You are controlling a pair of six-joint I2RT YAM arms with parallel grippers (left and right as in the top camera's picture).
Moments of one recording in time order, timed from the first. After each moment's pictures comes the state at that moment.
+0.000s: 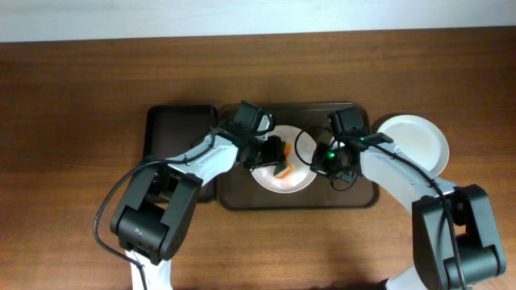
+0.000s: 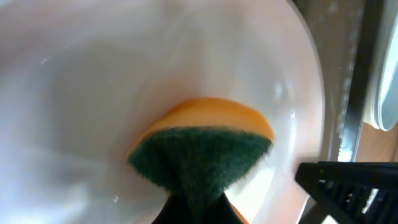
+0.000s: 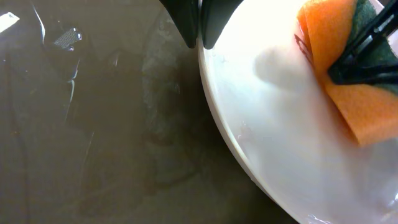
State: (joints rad) left arm -0.50 2.04 1.22 -0.26 0.49 -0.56; right arm 0.24 1.72 0.97 -0.53 -0.22 0.60
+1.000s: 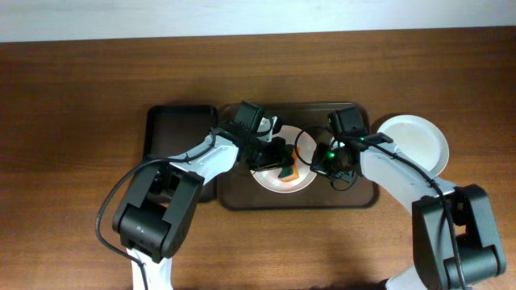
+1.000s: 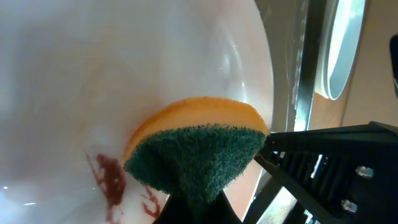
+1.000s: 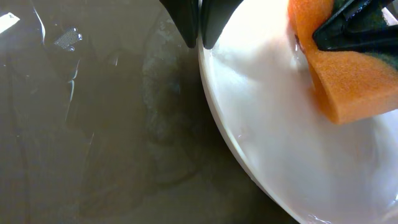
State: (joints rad) left arm -0.50 2.05 1.22 -0.24 0.68 -0.57; right arm 0.24 1.72 0.97 -0.53 -0.22 0.60
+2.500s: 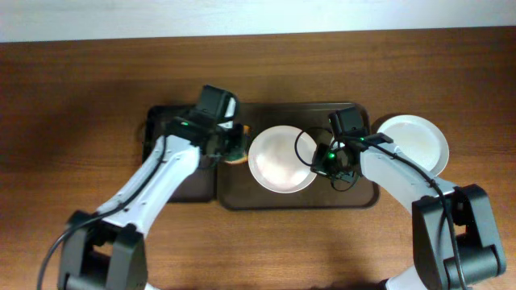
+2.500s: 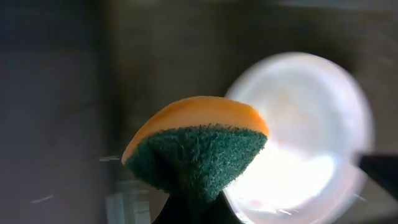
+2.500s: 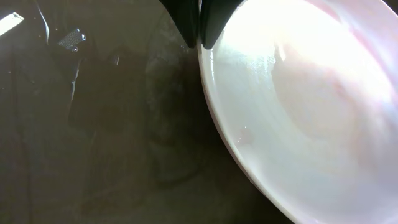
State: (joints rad) left arm -0.36 1.69 1.24 -0.66 0.11 -0.36; right arm 0.24 1.72 0.96 -0.53 -0.22 0.59
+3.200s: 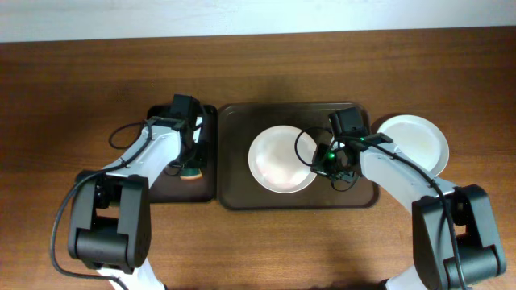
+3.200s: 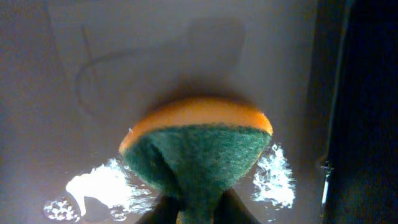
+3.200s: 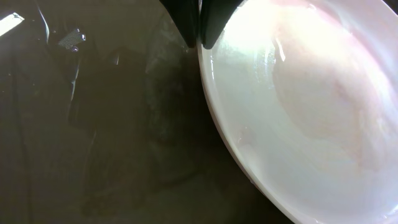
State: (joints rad) left arm -0.18 1.90 1.19 -0.69 -0.06 -0.09; right arm 0.24 1.72 0.96 -0.54 -0.22 0.59
